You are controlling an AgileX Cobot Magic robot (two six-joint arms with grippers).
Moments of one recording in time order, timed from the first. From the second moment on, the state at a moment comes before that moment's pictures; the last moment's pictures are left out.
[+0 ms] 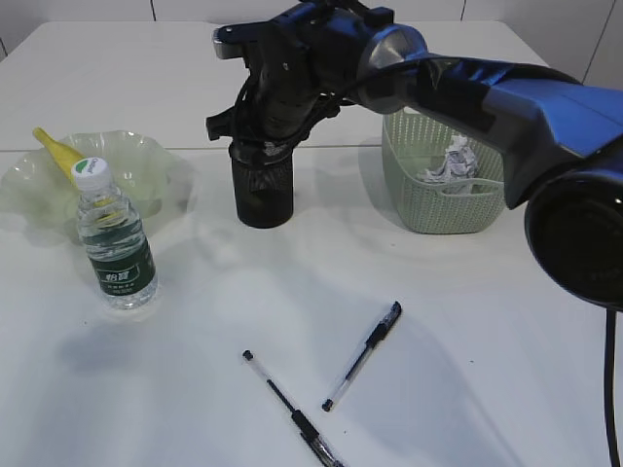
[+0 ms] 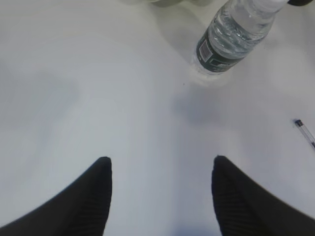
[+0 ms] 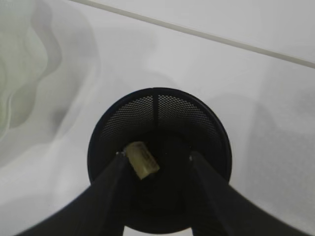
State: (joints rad) left arm -0.04 0.97 -0.90 -0.03 1.03 -0.22; right arm 0.58 2.46 -2.33 -0.22 0.83 0.34
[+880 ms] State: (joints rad) left arm -0.04 0.97 -0.90 -0.04 1.03 -0.22; right arm 0.58 2.46 -2.59 -0.17 1.24 0.19
